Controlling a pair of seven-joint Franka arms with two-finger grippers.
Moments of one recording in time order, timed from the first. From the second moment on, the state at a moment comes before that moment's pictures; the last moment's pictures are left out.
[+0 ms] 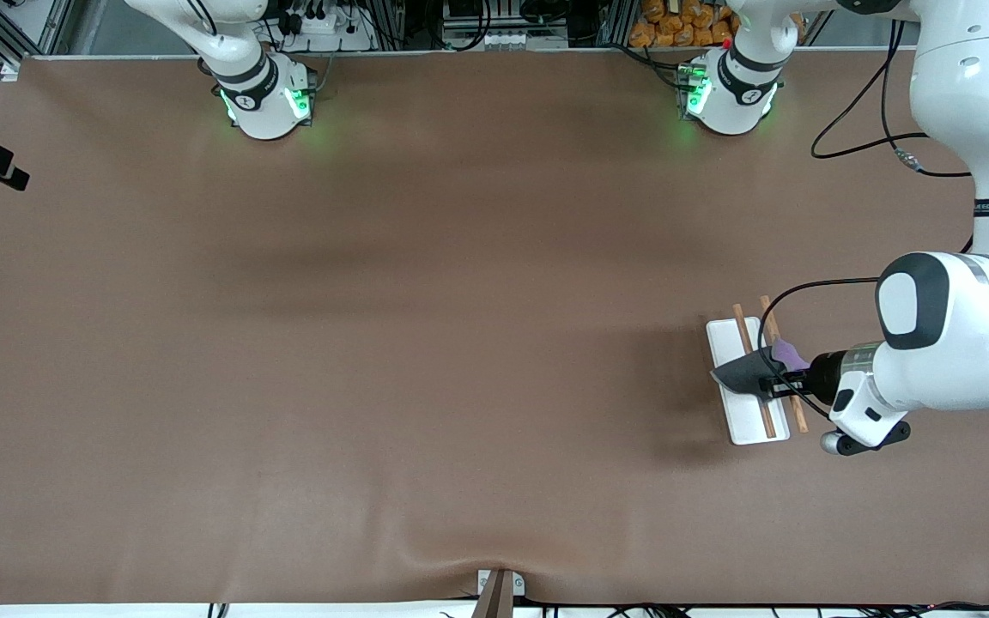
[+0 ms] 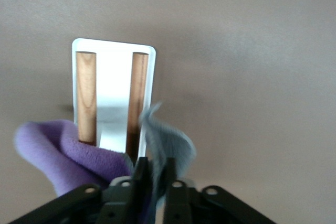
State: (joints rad) left arm 0.07 0.61 -0.15 -1.43 -0.19 1.90 -0.19; right arm -0.13 -0.02 0.01 -1.44 0.02 1.32 0.07
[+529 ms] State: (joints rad) left arm 0.08 0.59 -0.16 -1.41 -0.18 1.90 -0.19; right arm -0.13 -0.02 0.02 -1.42 0.02 1.32 0.07
